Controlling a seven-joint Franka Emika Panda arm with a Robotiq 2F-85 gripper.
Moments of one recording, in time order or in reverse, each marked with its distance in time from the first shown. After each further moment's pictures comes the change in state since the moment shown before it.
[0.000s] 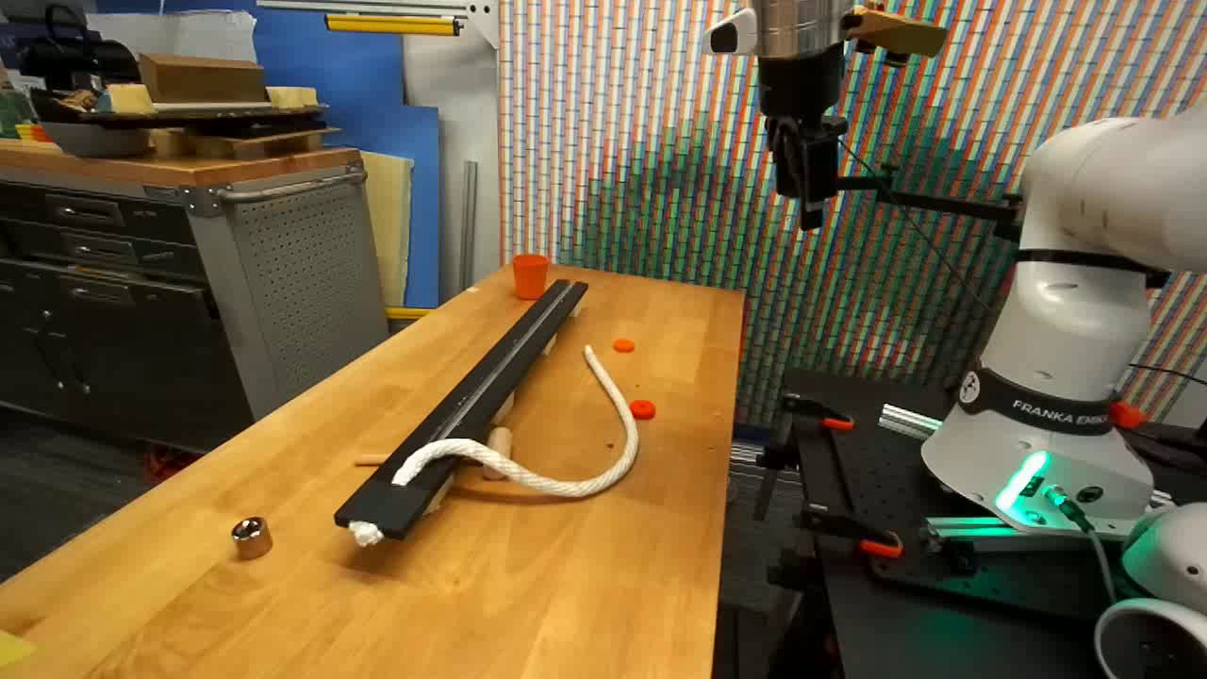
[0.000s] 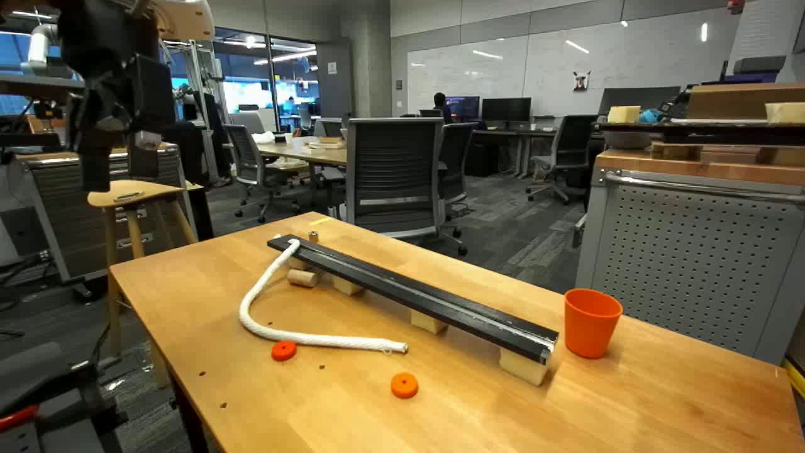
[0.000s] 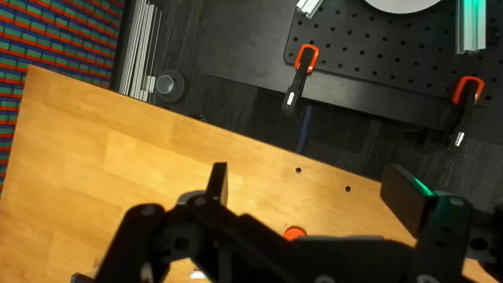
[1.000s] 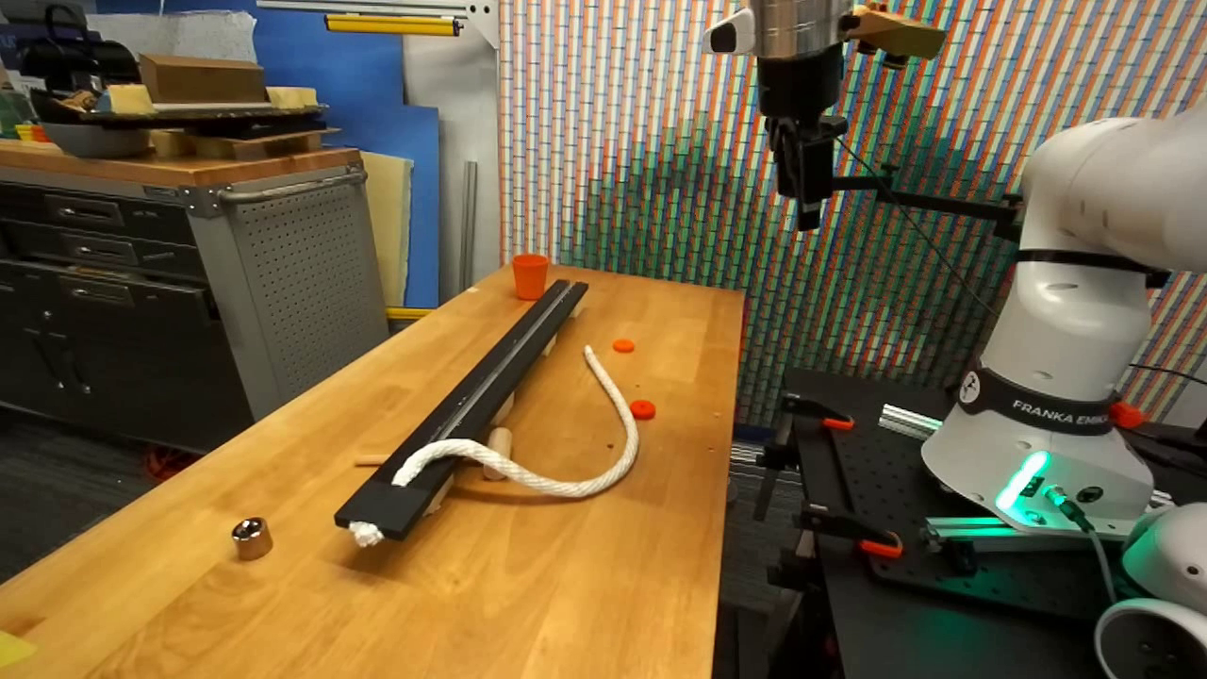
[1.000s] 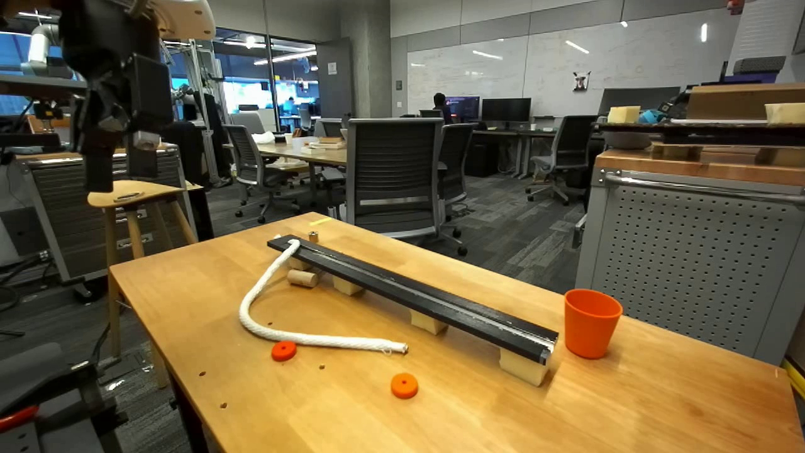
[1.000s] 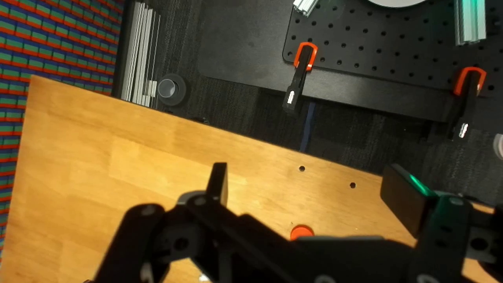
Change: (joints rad) arm 0.000 0.004 0.000 0.002 0.000 0.001 0.051
